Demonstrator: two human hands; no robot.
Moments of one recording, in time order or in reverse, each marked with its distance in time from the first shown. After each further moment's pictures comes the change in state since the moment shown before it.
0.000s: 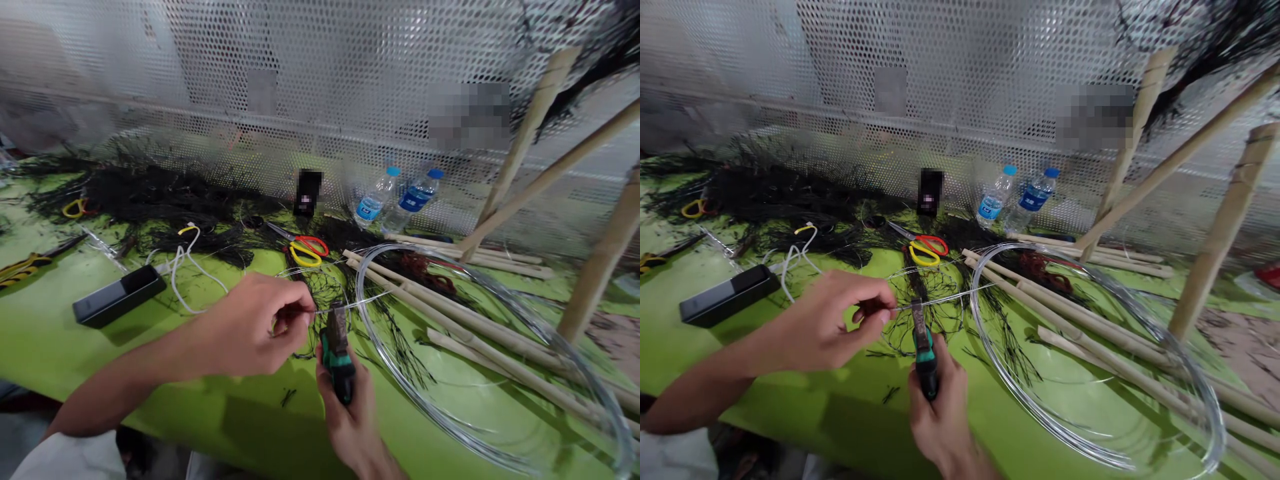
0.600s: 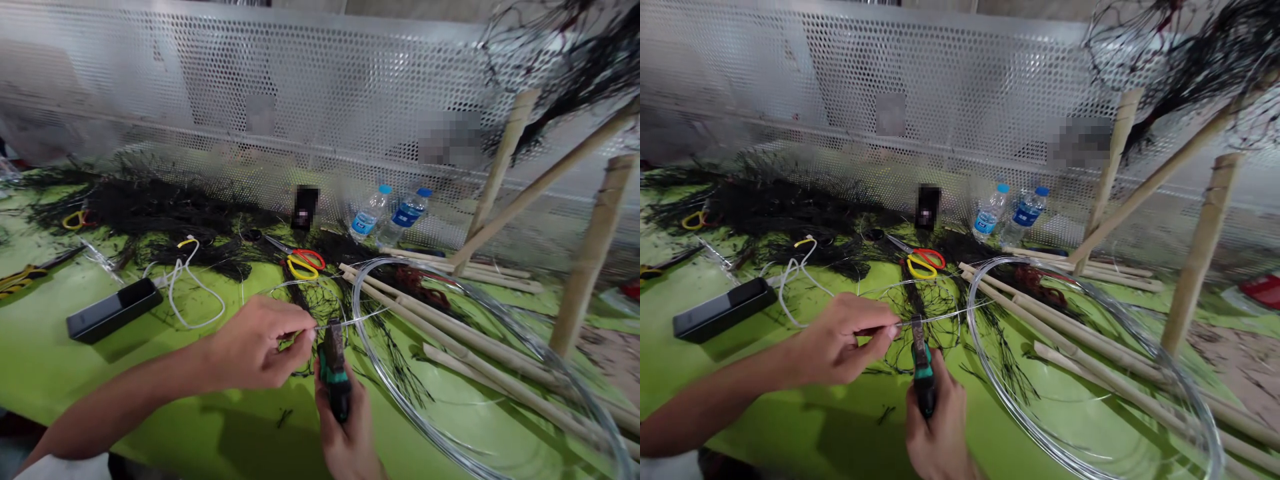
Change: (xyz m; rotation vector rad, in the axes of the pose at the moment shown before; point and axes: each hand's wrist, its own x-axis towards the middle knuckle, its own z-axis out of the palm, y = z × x) left_hand 0.001 -0.013 0.018 -0.017 0.038 0.208; right_hand -0.002 0.013 0.002 -0.089 0.096 -0.072
